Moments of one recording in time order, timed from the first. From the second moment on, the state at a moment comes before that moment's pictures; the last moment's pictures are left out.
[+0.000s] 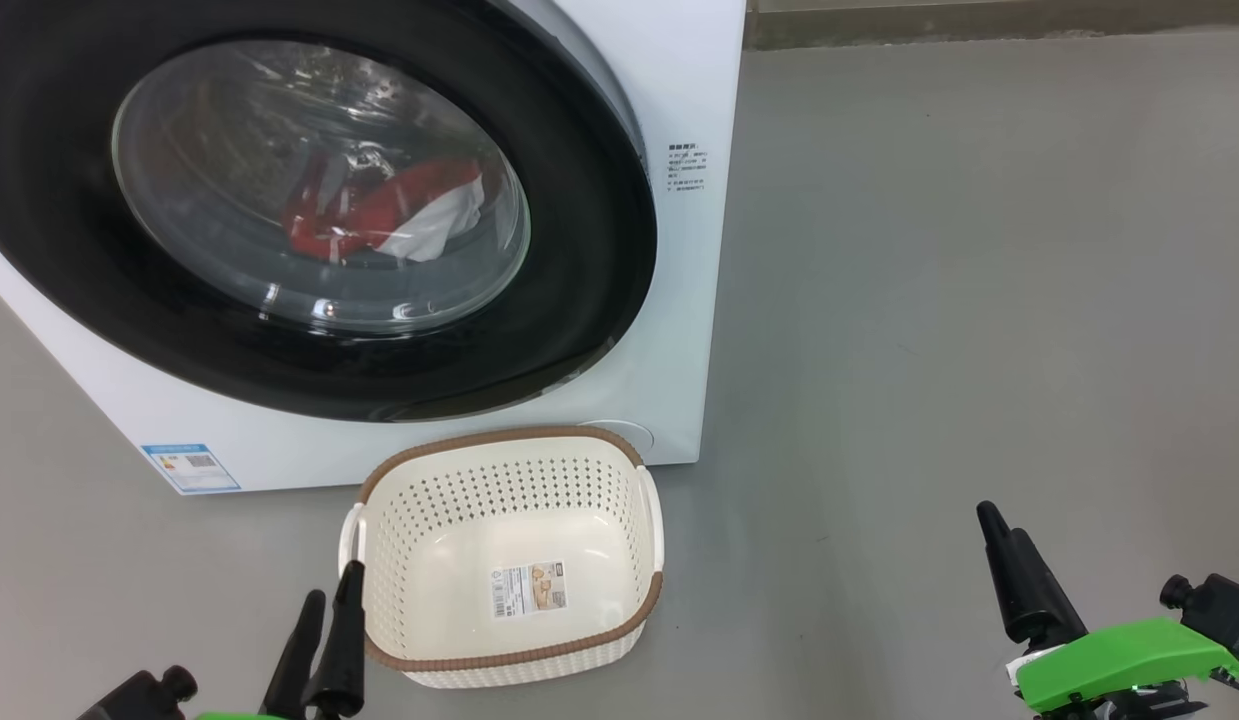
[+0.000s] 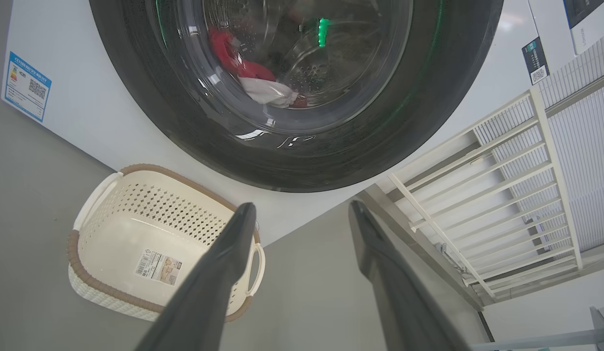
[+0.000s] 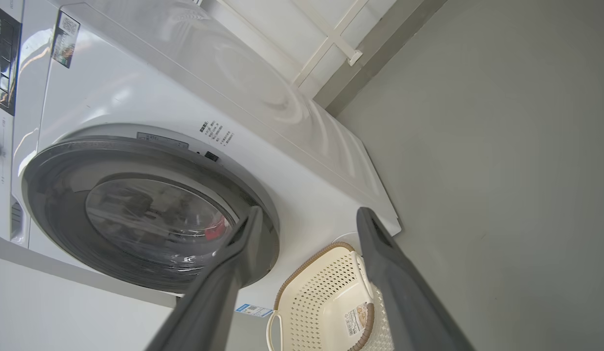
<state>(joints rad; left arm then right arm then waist) 0.00 0.02 0.00 0.19 -0.92 -0.09 -0.06 0.00 -0.07 -0.01 0.28 1.09 0.13 -0.05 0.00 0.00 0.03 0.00</state>
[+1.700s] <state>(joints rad) 0.04 0.03 -0.04 0.12 -0.40 -0.06 -0.20 0.02 -0.13 0.07 0.25 0.68 0.13 -0.20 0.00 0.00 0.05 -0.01</state>
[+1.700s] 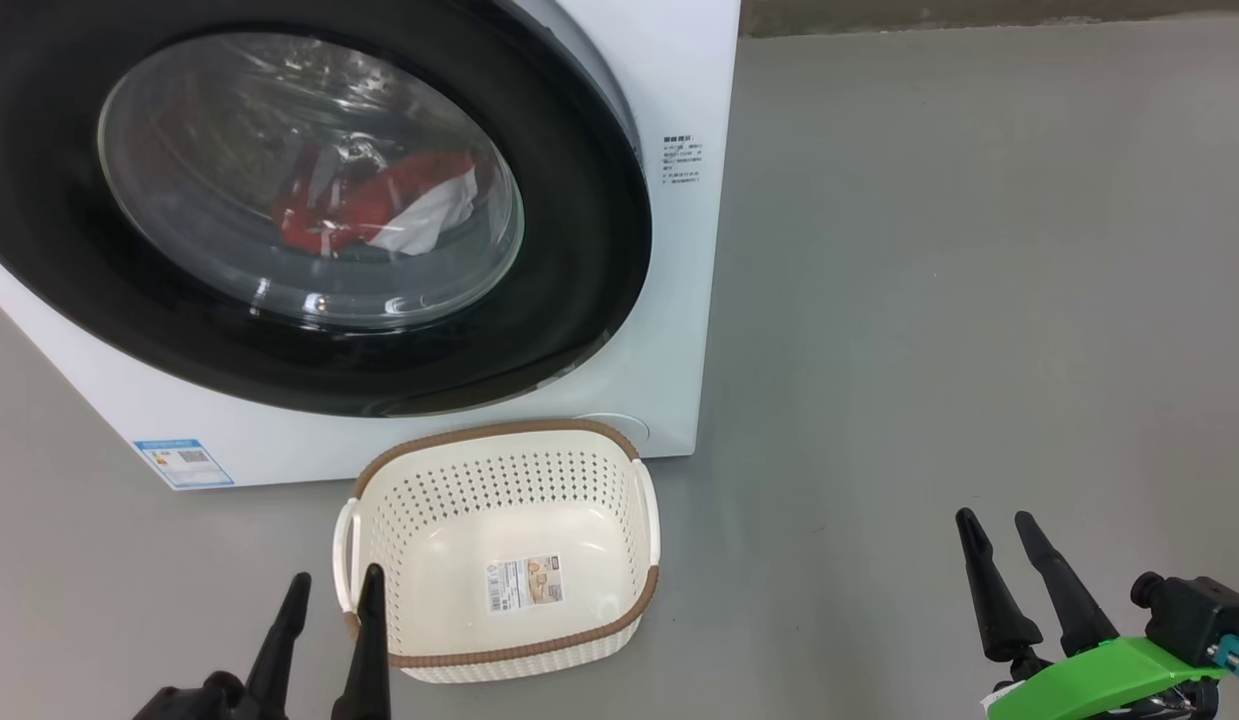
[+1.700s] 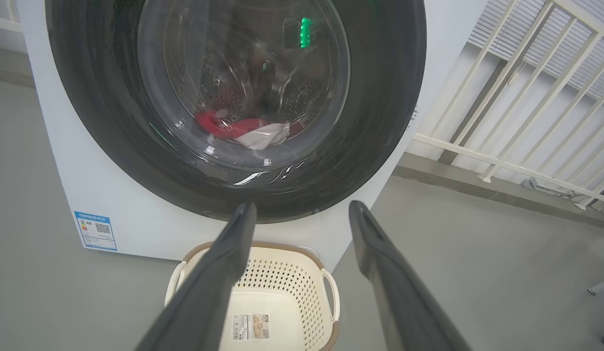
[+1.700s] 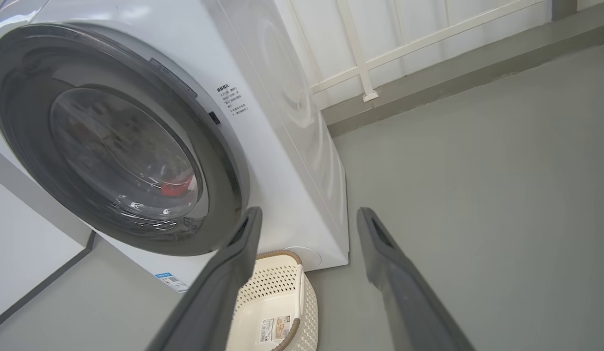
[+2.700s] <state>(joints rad) 0.04 0.04 -0.03 0.15 -0.26 -0.04 -0.25 0.04 -0.14 -0.01 0.24 0.50 0.13 -0.25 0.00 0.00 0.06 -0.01</state>
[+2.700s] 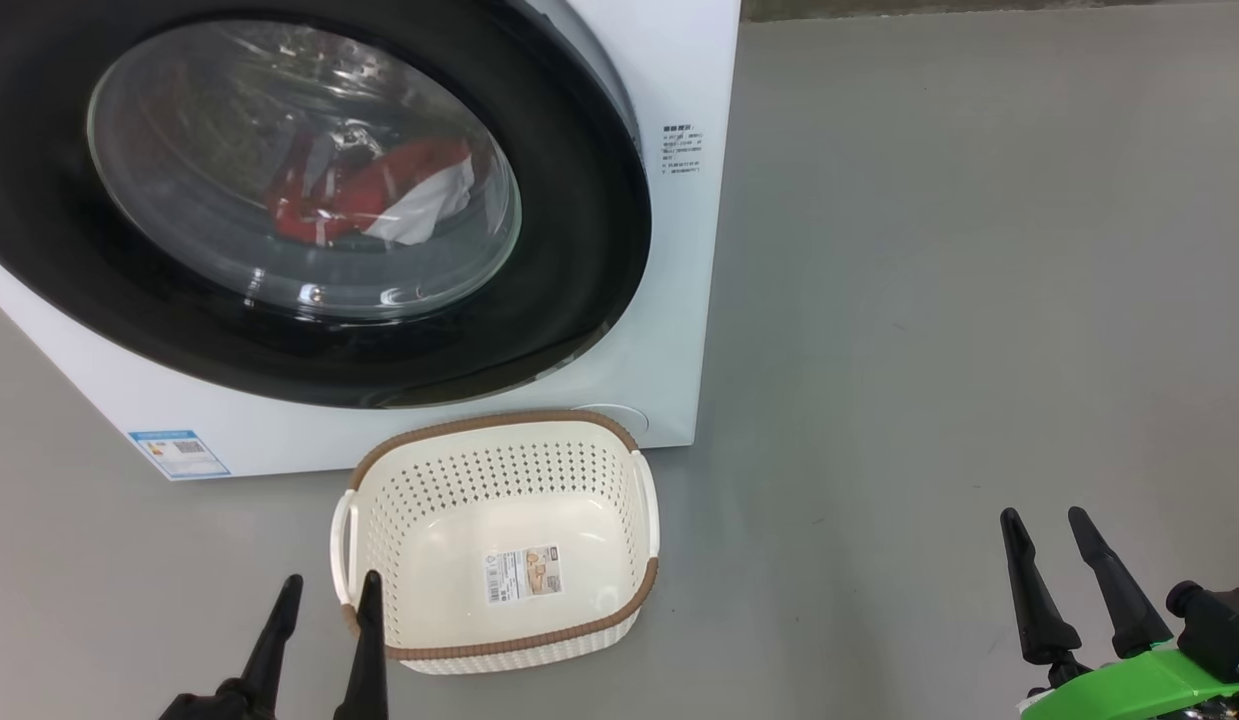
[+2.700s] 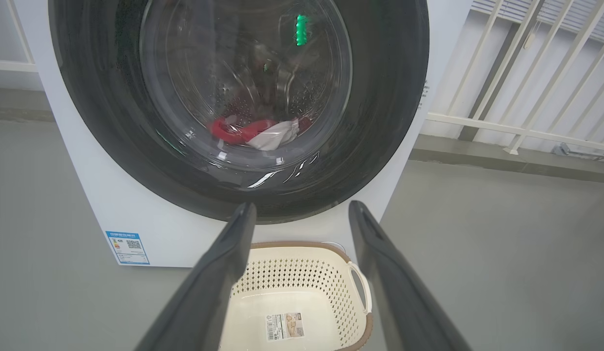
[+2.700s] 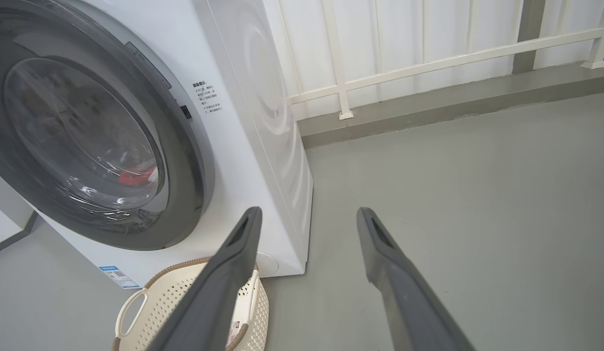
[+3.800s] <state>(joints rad) -0.02 0.04 -0.11 0.15 -0.28 -0.04 -0.25 -0.29 -0.15 0.12 0.23 0.78 0.13 -0.26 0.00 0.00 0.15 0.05</state>
